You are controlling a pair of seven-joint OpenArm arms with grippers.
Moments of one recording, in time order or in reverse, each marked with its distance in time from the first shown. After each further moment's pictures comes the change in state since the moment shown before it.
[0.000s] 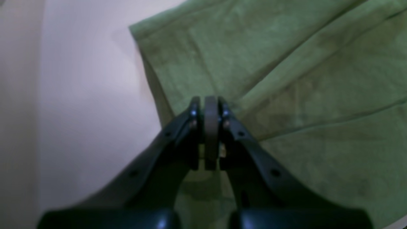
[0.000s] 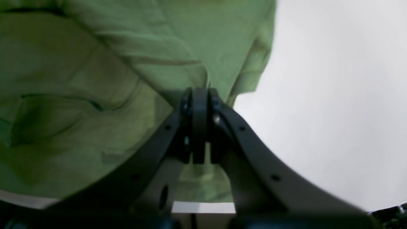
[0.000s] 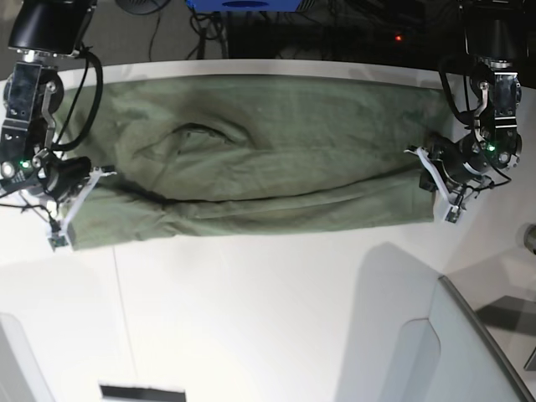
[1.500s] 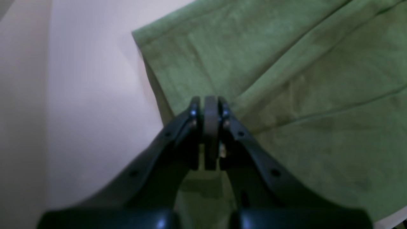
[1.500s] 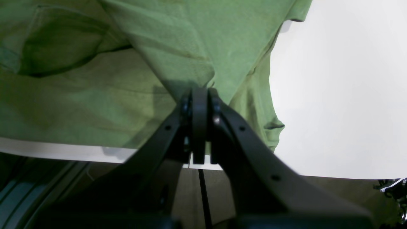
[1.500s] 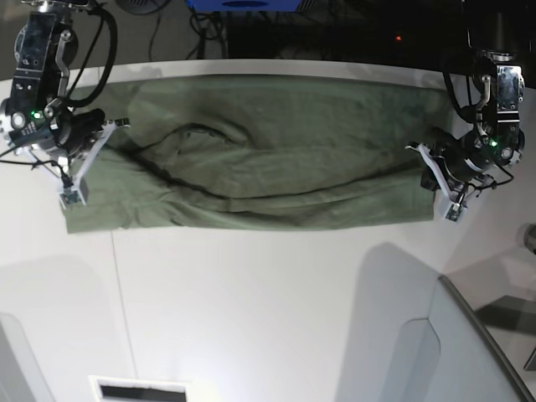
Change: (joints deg) left arm 2.1 -0.5 -0.3 3.7 0.0 0.0 0.6; right arm -10.9 -3.7 -0.3 8.7 0.0 0.0 -3.5
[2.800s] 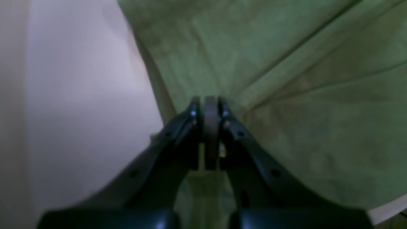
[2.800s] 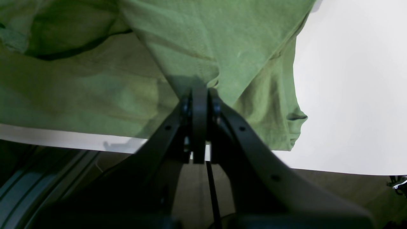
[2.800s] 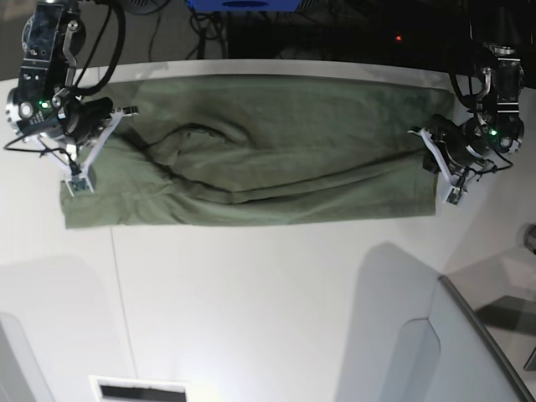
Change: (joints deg) left arm 2.3 -1.0 0.4 -2.9 0.0 0.0 -0.6; right arm -2.0 -1.6 -0.3 -0.5 0.0 0.0 0.1
